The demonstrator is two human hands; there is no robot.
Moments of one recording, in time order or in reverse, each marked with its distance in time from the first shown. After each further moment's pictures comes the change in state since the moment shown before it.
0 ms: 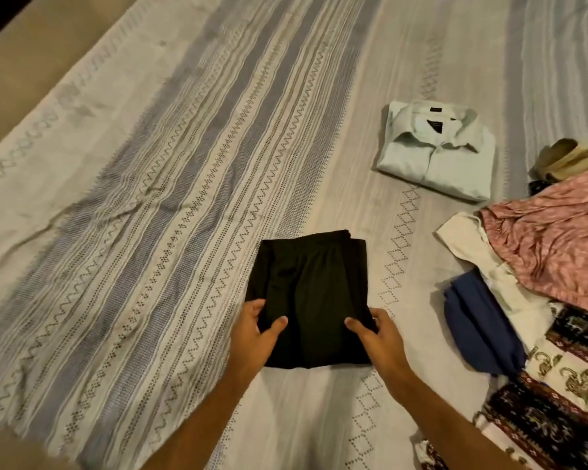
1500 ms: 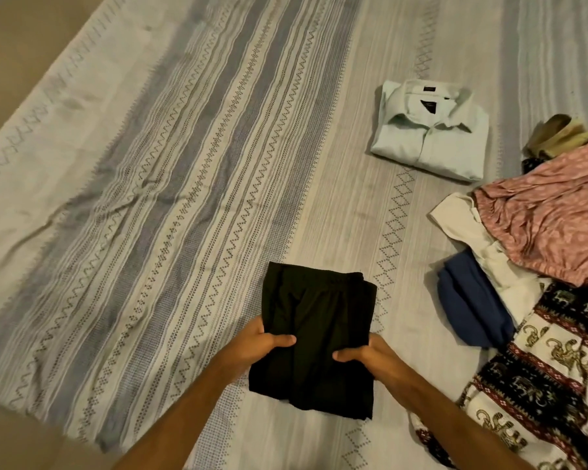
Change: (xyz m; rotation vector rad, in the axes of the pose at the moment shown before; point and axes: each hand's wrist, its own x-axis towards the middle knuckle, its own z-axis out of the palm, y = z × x) left_hand -0.015 0.004 -0.025 0.053 -0.527 -0.280; right_hand -0.037 0.024 -0.013 0.105 -0.471 0.151
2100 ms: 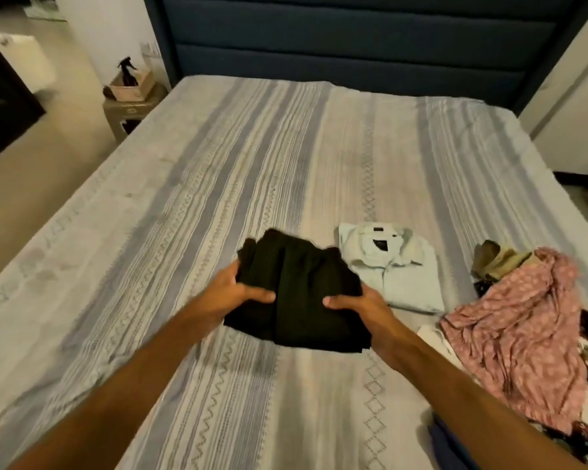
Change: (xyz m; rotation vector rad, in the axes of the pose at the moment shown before) left_hand 0.024 0.383 -0.088 0.106 0.037 0.477; right_hand 0.007 -0.357 -0.069 0.247 0.188 -0.484
